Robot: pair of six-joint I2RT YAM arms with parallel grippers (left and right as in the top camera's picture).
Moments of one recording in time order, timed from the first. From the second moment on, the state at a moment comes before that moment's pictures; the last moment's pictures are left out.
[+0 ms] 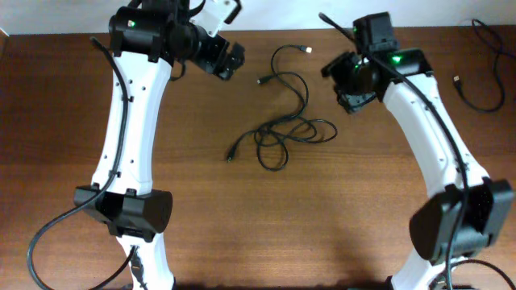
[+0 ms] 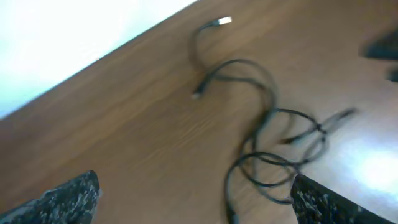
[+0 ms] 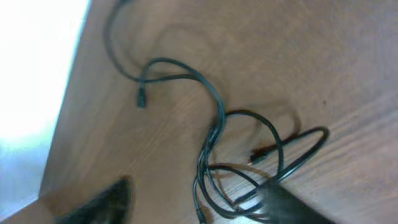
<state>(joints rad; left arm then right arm) -0.20 2.07 2.45 -1.32 0.24 0.33 0.20 1.90 1.77 -0.97 -0.16 1.21</state>
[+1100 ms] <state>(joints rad) -0.20 1.96 2.45 -1.32 0.07 0.21 0.31 1.92 1.57 -0.69 -0.16 1.53</state>
